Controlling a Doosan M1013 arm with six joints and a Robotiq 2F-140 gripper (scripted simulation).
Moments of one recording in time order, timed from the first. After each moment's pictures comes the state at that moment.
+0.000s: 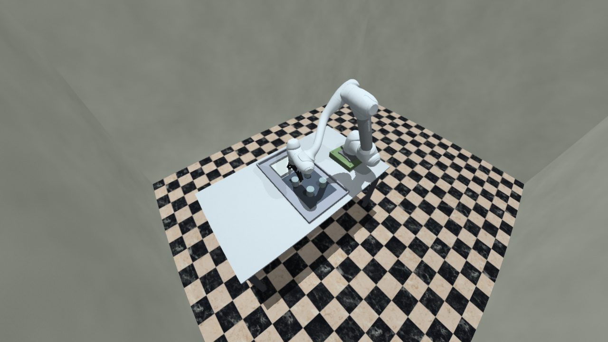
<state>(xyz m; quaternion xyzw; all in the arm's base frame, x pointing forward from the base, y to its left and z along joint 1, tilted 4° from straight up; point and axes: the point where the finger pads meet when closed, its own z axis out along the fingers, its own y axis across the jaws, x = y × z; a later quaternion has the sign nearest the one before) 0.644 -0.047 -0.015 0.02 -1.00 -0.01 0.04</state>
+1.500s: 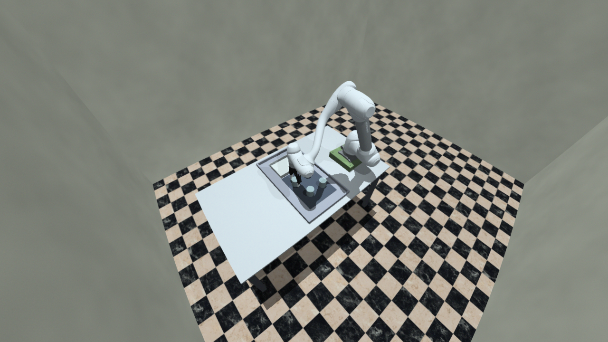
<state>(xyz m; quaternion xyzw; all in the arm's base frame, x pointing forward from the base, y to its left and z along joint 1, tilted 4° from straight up) 0.642 -0.046 -0.052 0.02 -1.00 -0.01 0.04</state>
